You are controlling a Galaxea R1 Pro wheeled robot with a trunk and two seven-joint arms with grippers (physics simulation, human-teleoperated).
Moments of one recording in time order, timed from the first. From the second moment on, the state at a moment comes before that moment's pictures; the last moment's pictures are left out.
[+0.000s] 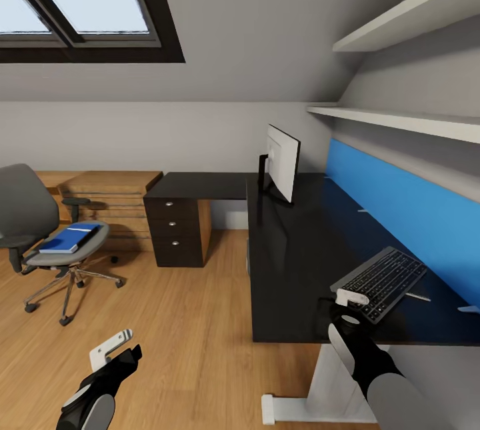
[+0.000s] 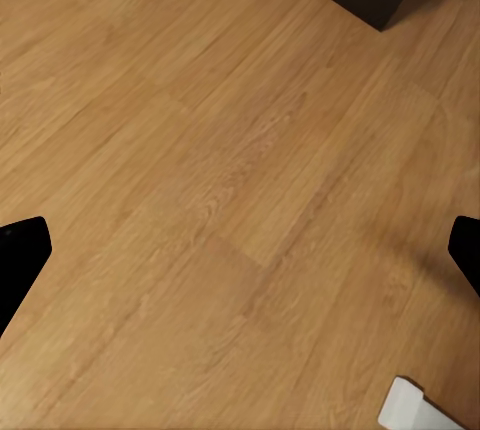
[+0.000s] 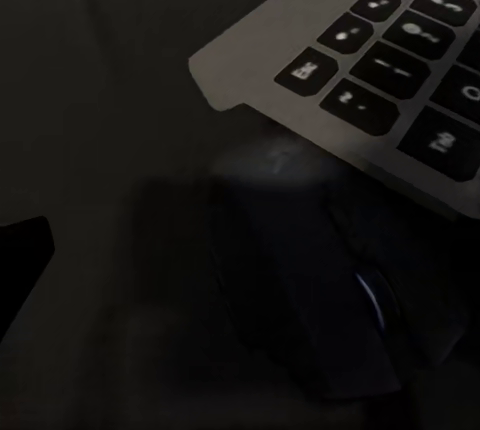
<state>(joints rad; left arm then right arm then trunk) -0.03 0.05 -0.03 -1.52 0.63 0.42 0.64 -0.62 -0.03 0.00 -0.61 -0.19 0.13 -0.31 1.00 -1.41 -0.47</state>
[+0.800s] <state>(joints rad) -0.03 0.05 -0.02 -1.53 0.63 0.42 0.64 -0.62 -0.02 0.00 -0.61 -0.19 0.13 -0.32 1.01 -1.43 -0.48</state>
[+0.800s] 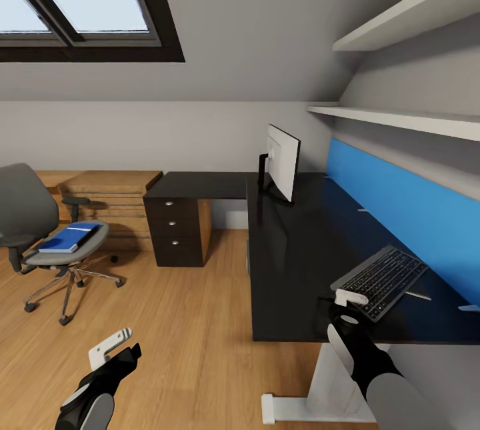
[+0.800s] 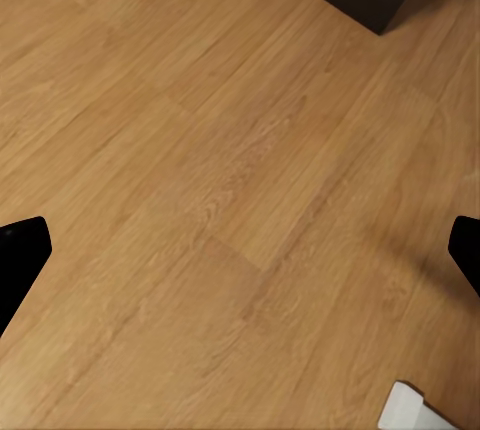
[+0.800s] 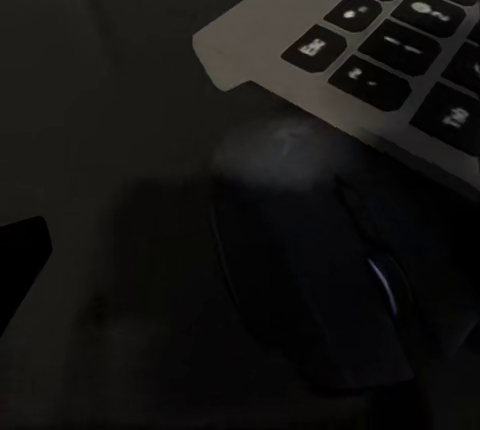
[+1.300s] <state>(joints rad) -0.03 0.05 -0.03 -1.53 0.63 0.42 0.64 -0.62 -0.02 0.01 -0.61 -0.19 0.13 -0.32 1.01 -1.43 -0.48</state>
